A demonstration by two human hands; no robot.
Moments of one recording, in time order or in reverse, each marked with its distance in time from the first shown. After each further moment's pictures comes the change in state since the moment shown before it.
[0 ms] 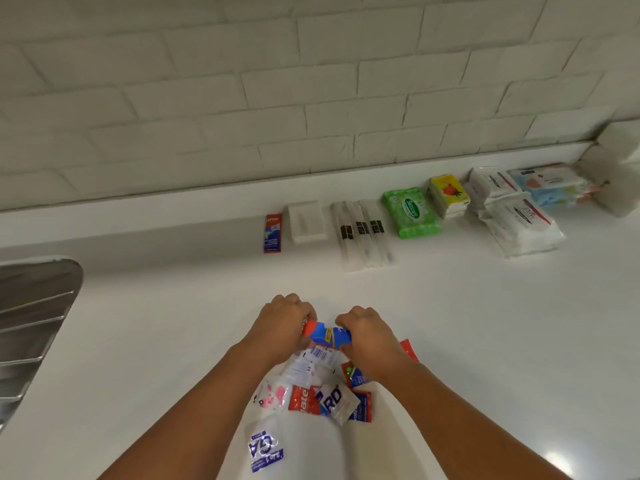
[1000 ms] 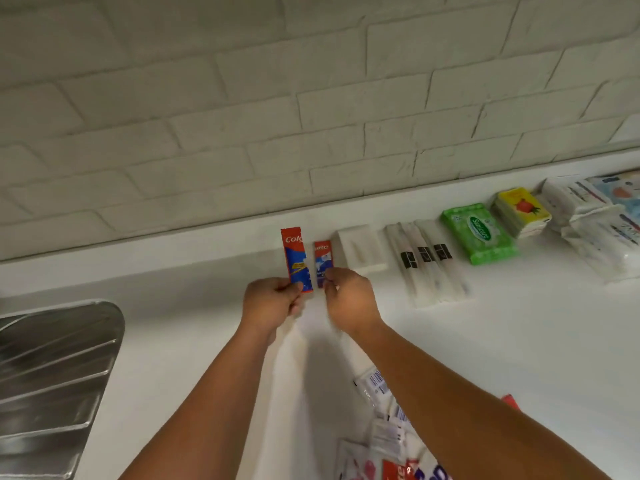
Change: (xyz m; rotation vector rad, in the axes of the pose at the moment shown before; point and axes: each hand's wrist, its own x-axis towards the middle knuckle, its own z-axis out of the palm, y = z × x) left_hand 0.068 -0.132 -0.069 -1.178 0.377 -0.492; right_hand 0.180 -0.109 -0.004 0.476 0.412 0.111
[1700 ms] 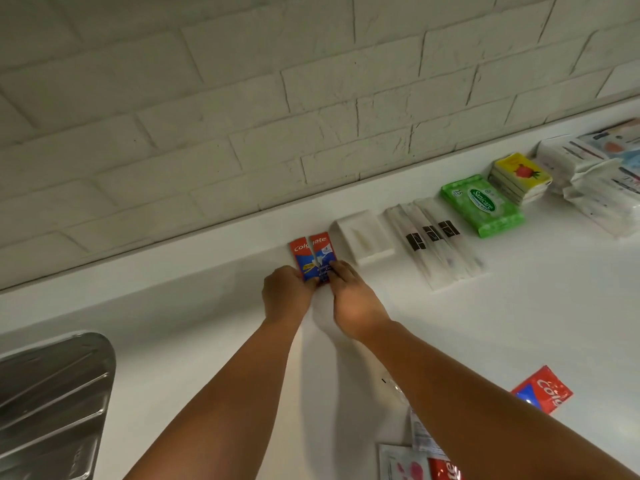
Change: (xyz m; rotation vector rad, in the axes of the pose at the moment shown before) left_hand 0.065 -0.025 0.016 0.761 0.055 0.281; right_hand 0.012 0.044 0.062 -0.310 -0.036 -0.168
